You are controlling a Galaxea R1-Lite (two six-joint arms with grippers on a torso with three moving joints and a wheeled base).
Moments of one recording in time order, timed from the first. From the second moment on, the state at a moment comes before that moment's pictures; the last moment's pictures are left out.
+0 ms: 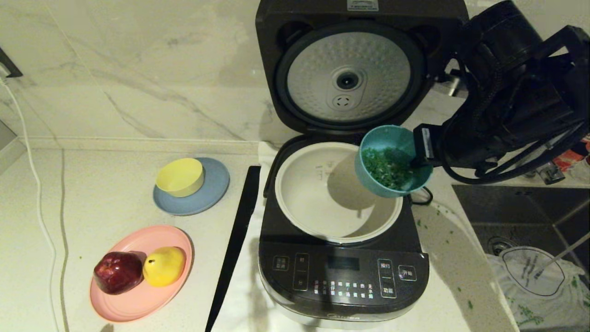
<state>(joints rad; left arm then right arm) -0.02 0.00 0.00 -0.01 0.00 0.06 0.54 1.81 -1.94 0.89 -0.18 0.44</state>
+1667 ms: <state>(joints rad) -0.02 0.00 0.00 -0.01 0.00 0.06 0.73 1.94 -1.83 0.59 -0.47 0.52</state>
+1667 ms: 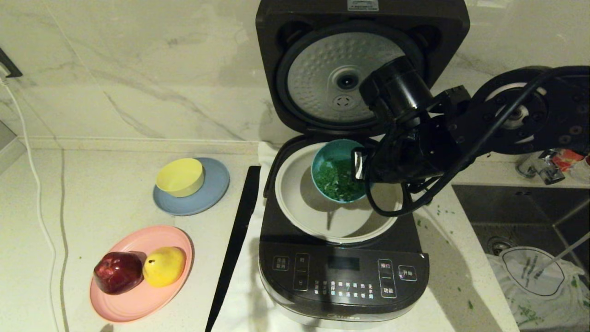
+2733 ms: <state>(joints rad) -0.02 0.00 0.00 -0.01 0.00 0.06 0.79 1.67 -1.09 -0.41 -0.61 0.24</state>
